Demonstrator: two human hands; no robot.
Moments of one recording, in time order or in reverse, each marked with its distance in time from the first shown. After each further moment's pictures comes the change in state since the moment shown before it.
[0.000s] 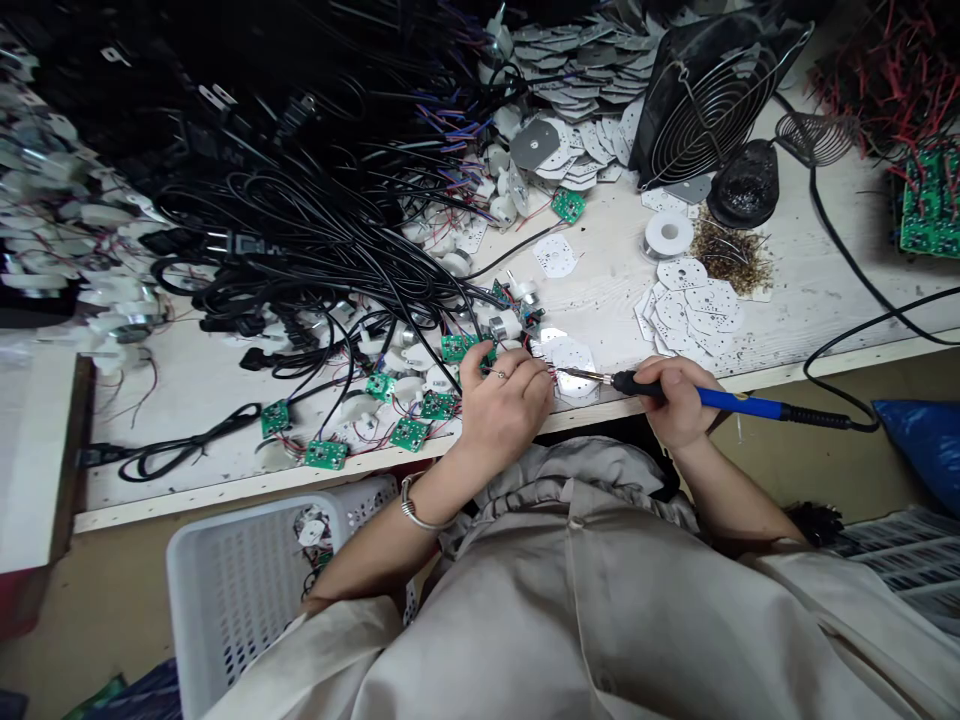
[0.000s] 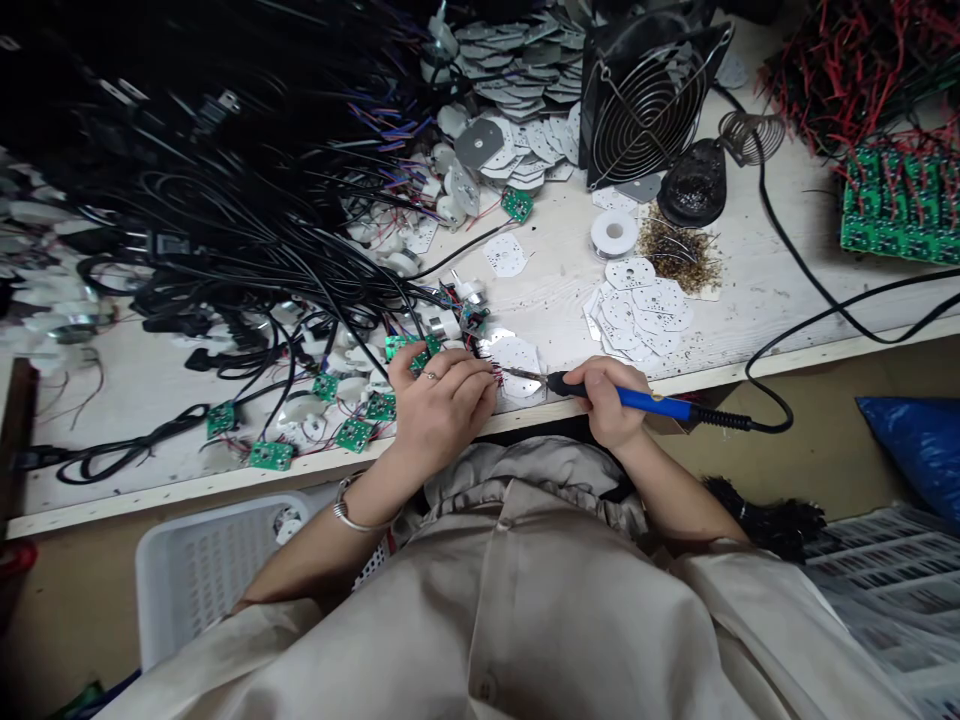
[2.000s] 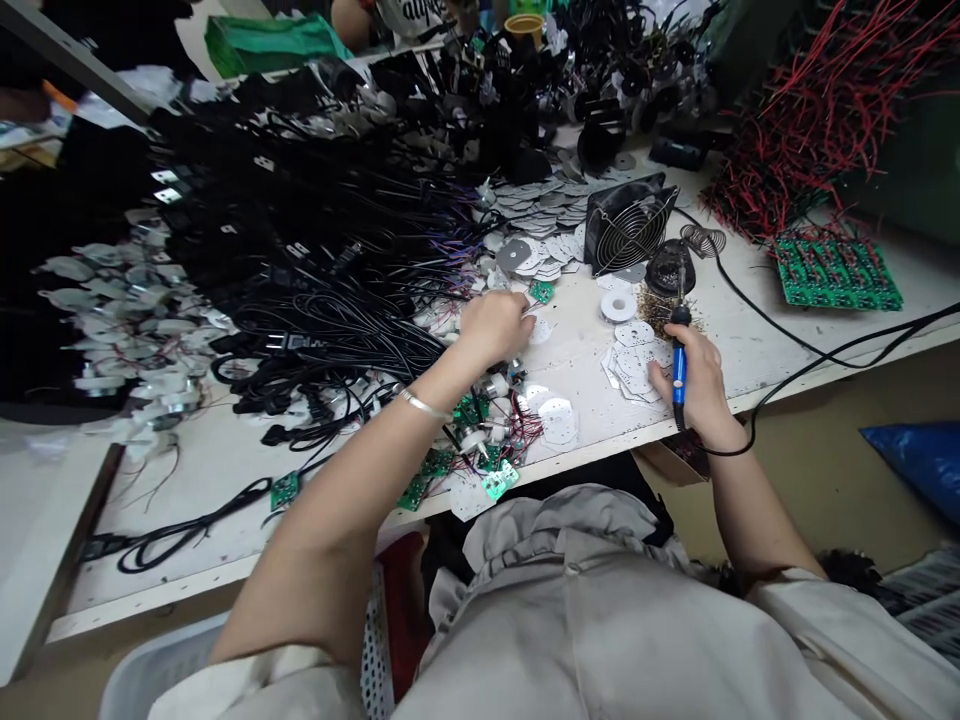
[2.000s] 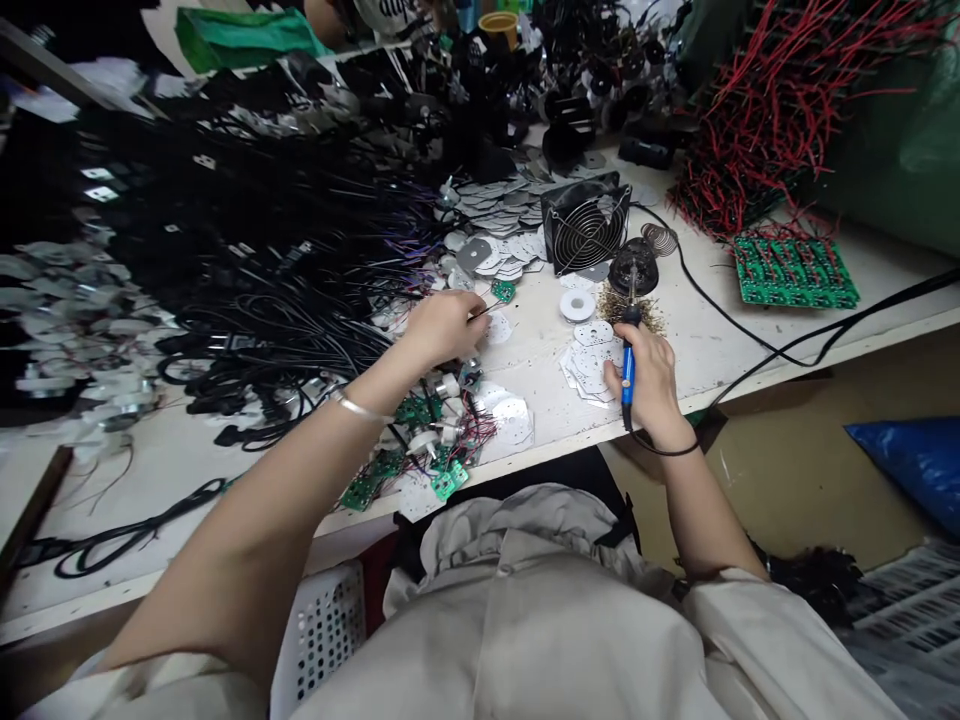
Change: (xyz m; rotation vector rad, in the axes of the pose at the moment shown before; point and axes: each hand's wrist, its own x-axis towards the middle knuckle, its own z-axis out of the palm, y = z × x) left_hand 0.153 -0.066 0.006 0.056 -0.477 -0.293; right_hand 0.076 0.019 -0.075 -0.927 -0.025 -0.384
